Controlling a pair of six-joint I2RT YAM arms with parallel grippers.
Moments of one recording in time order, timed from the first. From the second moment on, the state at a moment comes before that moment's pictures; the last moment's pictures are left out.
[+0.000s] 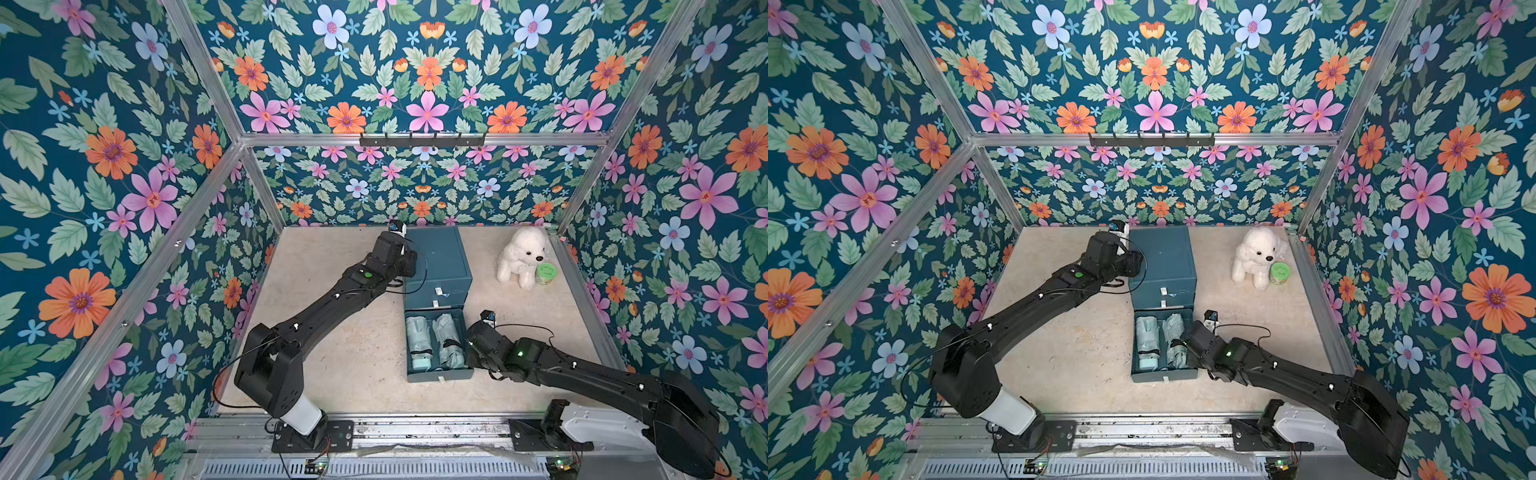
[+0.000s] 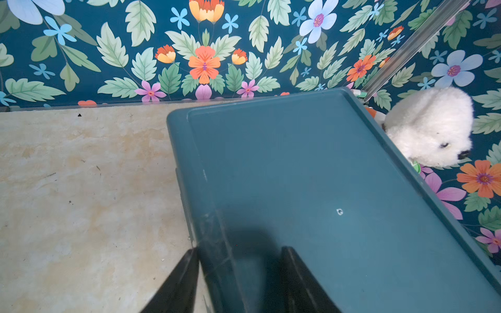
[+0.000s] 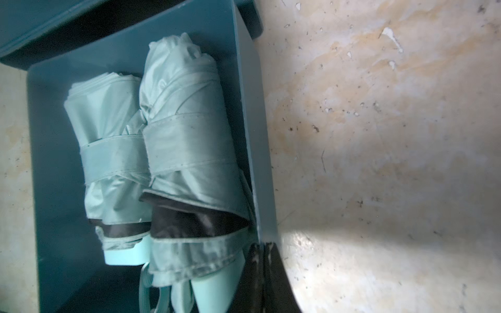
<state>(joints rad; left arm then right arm) -0.63 1.59 1.28 -0.25 -0.12 -0.33 0.95 1.17 0.62 -0.53 0.22 0.98</state>
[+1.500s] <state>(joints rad) -0.64 1.61 1.27 -0.23 -0.12 -0.28 0.83 1.12 0.51 -0.24 0.18 0.96</state>
